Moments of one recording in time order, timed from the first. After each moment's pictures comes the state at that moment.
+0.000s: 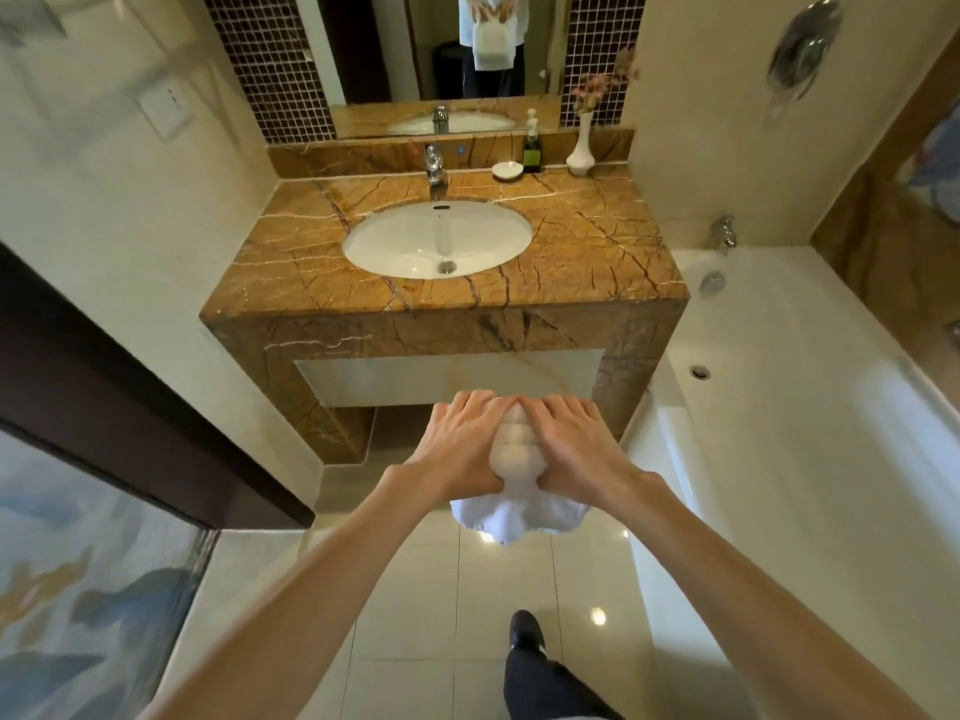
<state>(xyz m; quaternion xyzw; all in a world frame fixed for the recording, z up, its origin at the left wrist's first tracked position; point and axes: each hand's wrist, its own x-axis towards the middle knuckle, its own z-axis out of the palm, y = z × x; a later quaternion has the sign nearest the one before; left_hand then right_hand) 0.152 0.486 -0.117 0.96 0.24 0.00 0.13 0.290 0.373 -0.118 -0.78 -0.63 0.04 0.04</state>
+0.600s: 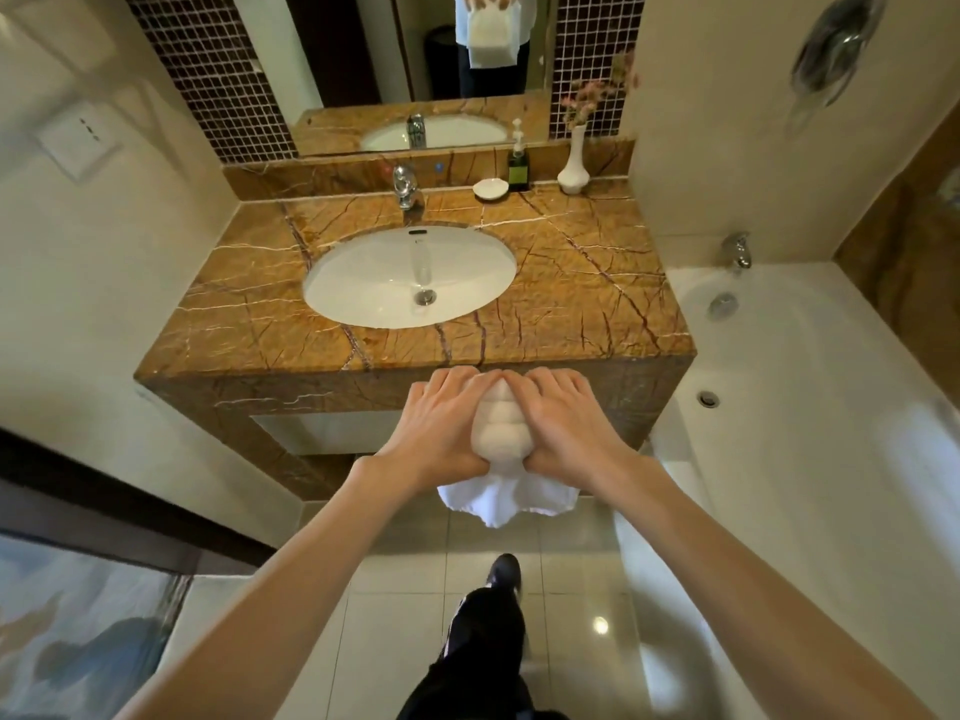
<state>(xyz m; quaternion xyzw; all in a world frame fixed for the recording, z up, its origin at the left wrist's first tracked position) 0.293 0.602 -0.089 0.96 0.25 0.05 0.12 0.440 0.491 -0.091 -0.75 -0.65 0.01 0.06</state>
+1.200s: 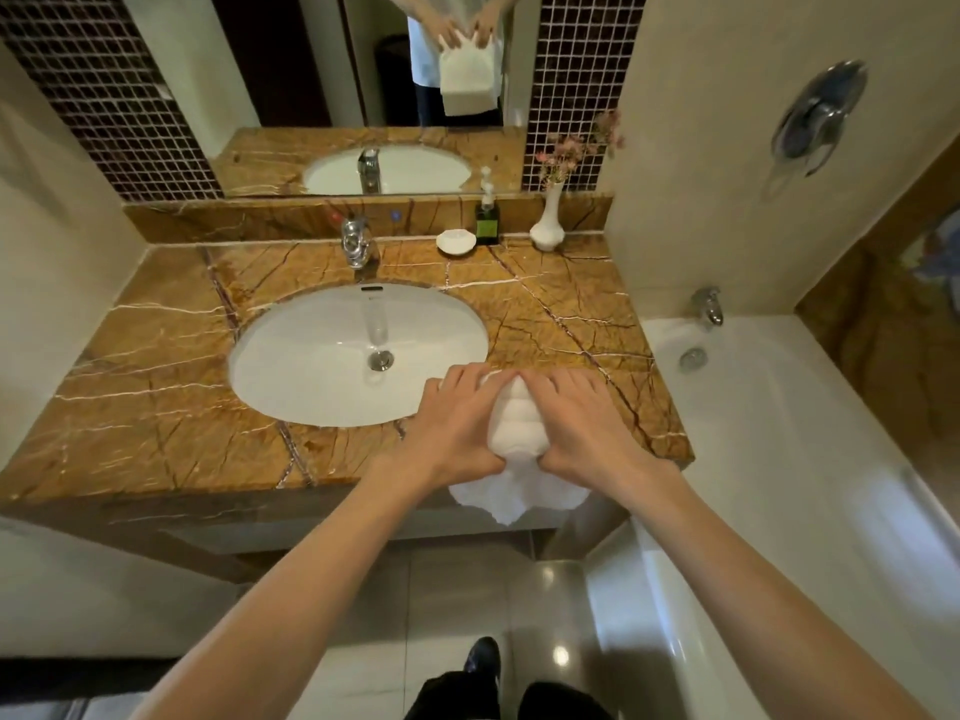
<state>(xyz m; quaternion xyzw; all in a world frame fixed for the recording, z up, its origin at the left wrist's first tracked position) 0.449 0.752 -0.083 0.97 0.20 0.06 0.13 0.580 0.629 -0.076 -0.80 -0.60 0.00 0.04</state>
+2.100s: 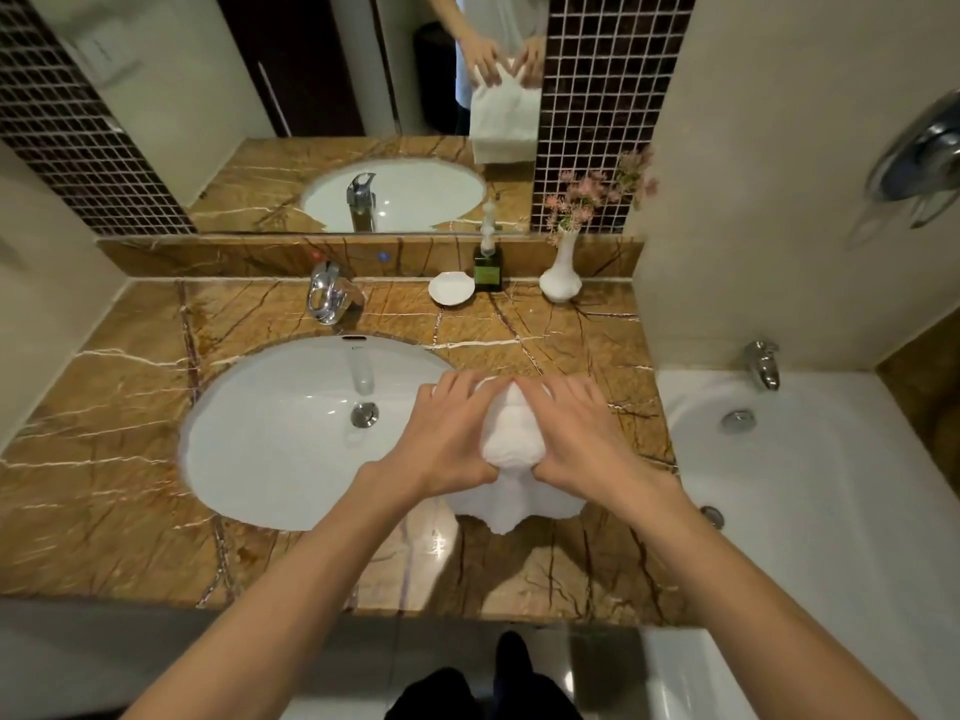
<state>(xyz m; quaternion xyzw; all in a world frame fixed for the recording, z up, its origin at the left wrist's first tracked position) 0.612 0.856 -0.087 0.96 0.25 0.03 0.13 0.757 0.744 -0.087 -0.76 -0.64 0.04 0.06</state>
